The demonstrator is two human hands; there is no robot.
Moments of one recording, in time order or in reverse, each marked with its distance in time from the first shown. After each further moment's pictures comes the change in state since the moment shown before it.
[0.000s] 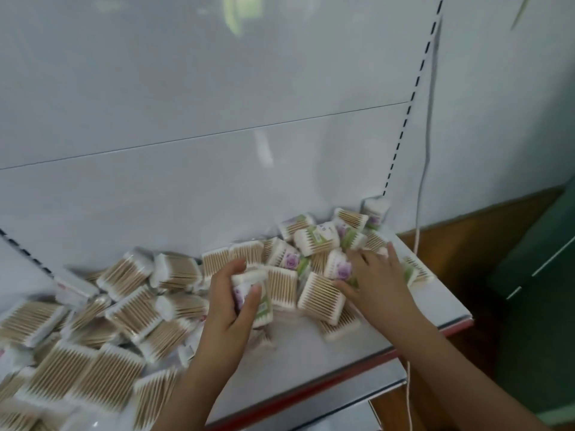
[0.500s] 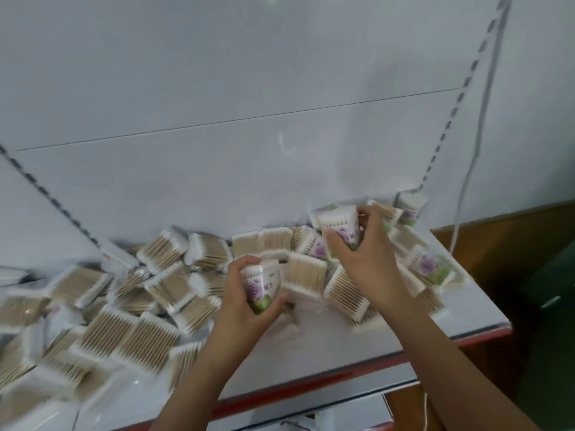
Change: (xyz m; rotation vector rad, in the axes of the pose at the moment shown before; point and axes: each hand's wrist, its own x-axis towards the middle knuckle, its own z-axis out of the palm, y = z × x) left_hand -0.008 -0.009 -0.020 -0.007 -0.034 -0.086; right_hand 0.024 -0.072 -0.035 1.035 0.139 0.135
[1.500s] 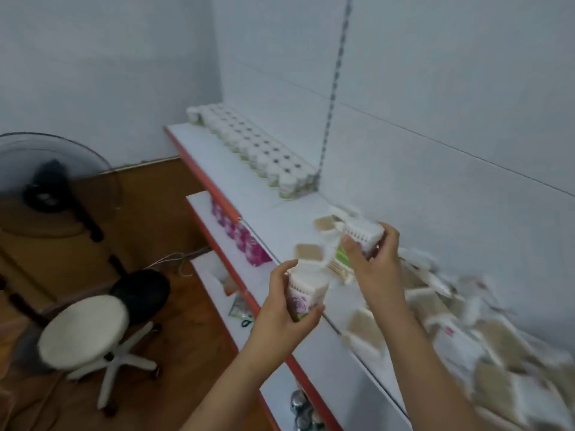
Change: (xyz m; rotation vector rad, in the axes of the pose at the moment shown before) left_hand -0.302 -0.108 -0.491 -0.056 0.966 -0.220; right_hand -0.282 -0.328 0.574 0.389 -0.927 -0.292
